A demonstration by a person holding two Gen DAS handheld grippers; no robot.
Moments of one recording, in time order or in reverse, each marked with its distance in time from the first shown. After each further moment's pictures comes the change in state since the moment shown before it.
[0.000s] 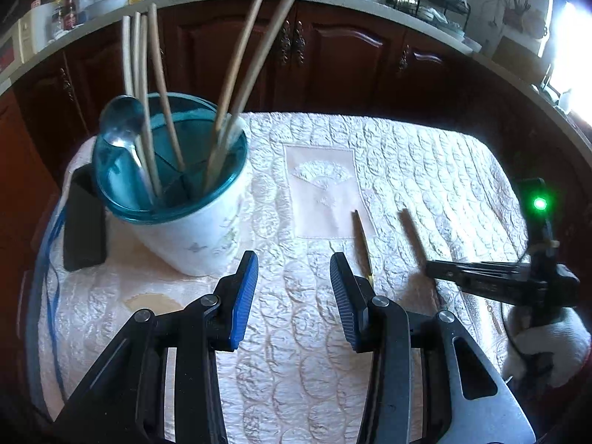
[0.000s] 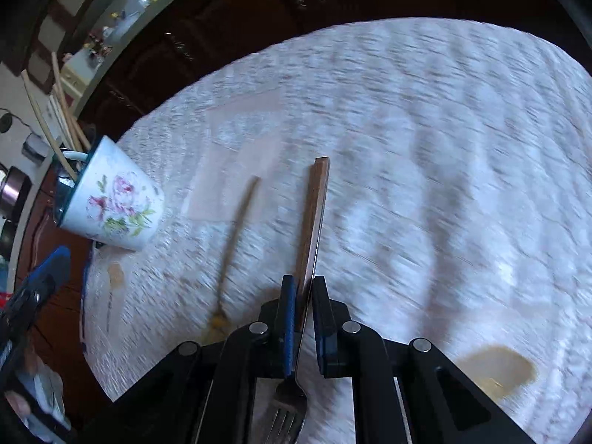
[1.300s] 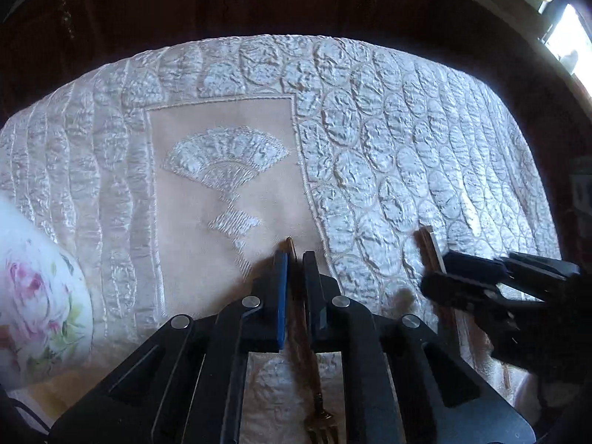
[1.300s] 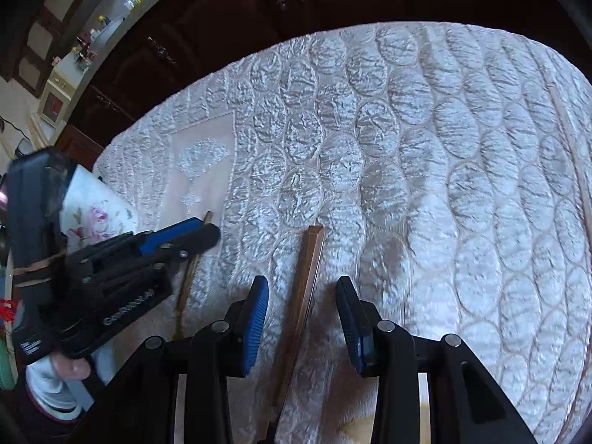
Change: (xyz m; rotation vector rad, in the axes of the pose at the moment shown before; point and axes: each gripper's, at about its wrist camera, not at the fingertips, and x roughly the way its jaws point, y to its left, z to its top) left arm 0.153 -0.062 0.041 0.067 0.248 -0.116; right arm -0.003 -0.040 0.038 0.000 0.033 -0.014
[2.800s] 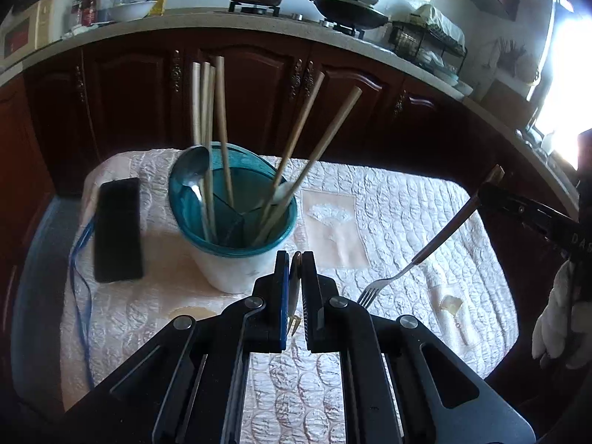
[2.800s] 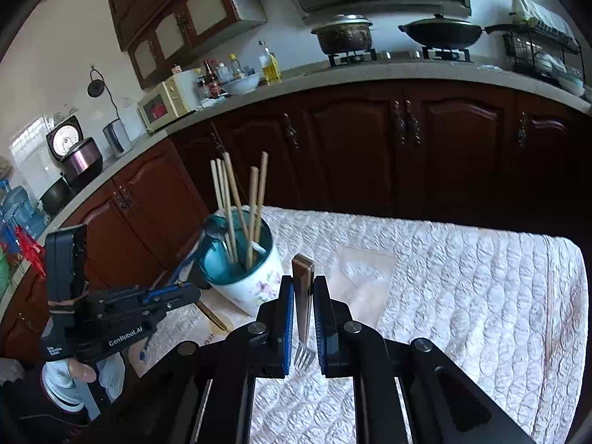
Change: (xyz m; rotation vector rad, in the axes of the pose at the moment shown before) left arm -0.229 0.089 -0.098 -0.141 -0.362 0.022; right arm -0.157 0.159 -0.027 -0.348 -0.394 0.124
